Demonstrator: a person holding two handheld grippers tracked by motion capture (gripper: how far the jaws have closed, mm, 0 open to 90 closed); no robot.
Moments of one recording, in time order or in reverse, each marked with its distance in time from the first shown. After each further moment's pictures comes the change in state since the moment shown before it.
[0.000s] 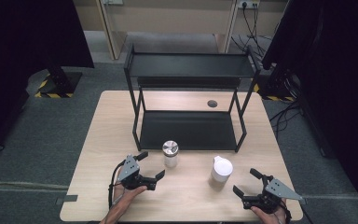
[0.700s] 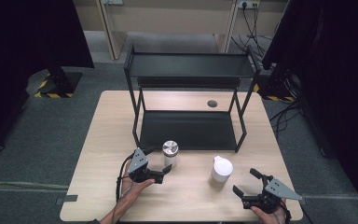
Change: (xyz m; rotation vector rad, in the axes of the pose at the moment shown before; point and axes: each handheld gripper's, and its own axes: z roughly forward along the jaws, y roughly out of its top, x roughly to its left) left arm 0.001 0.012 0.032 0.028 -0.006 0.017; right arm 0.000 0.000 0.001 0.001 -0.002 0.001
